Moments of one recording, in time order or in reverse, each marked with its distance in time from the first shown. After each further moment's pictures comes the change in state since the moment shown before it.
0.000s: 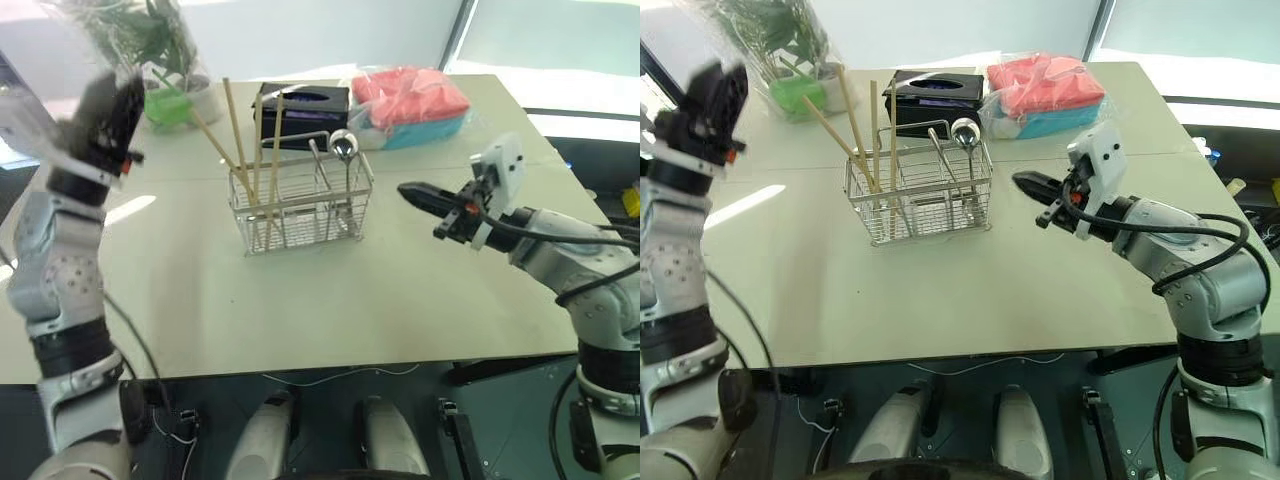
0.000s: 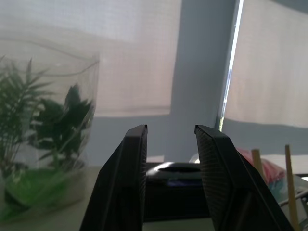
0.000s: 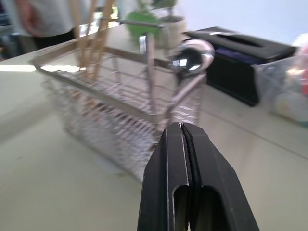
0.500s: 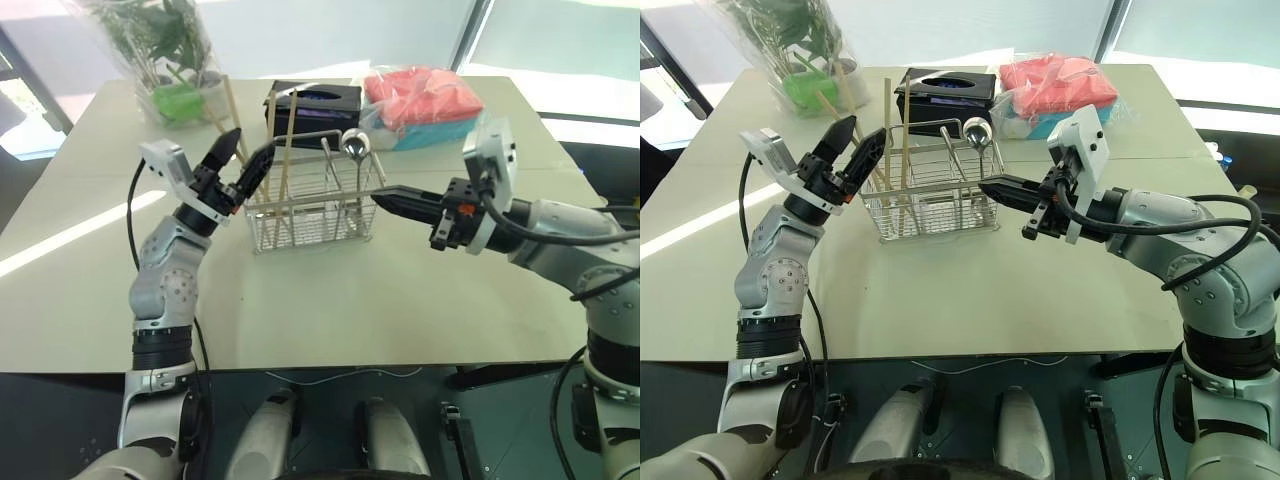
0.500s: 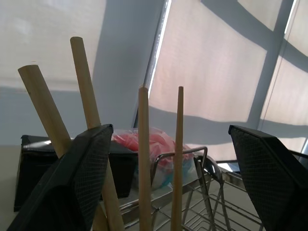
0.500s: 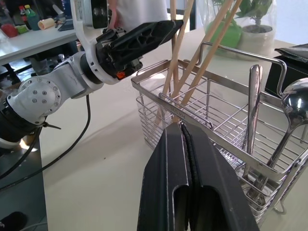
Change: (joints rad) left arm -0.175 -0.284 -0.211 0.123 0.024 -0.130 -0.215; right arm -0.117 -0.083 -0.010 -0.174 0.315 0.256 0.073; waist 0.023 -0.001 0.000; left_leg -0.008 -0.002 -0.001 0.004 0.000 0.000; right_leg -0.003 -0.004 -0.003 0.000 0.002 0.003
